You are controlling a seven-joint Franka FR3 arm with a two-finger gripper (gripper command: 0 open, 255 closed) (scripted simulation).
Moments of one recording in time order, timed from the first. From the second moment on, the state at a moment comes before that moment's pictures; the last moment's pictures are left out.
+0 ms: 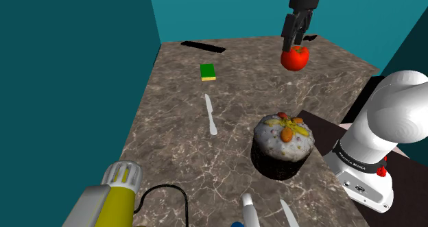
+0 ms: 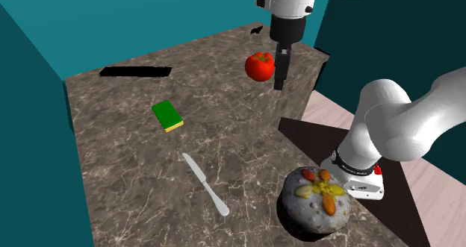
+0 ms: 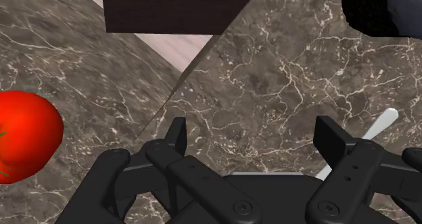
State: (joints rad) arm 0.02 -0.78 -0.04 -2.43 0.03 1.61 -0.06
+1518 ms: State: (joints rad) arm 0.00 -0.30 0.37 -2.47 0.28 2.29 0.72
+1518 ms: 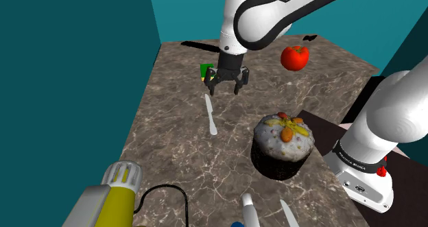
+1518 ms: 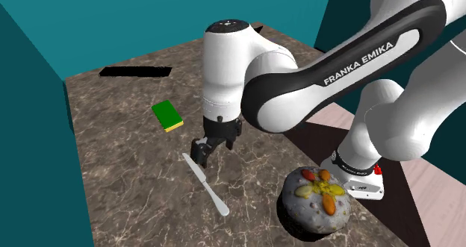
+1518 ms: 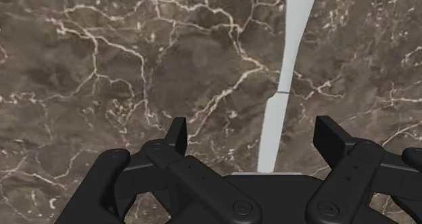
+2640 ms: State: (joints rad) arm -0.02 -0.05 0.45 -2.43 0.19 2.52 0.92
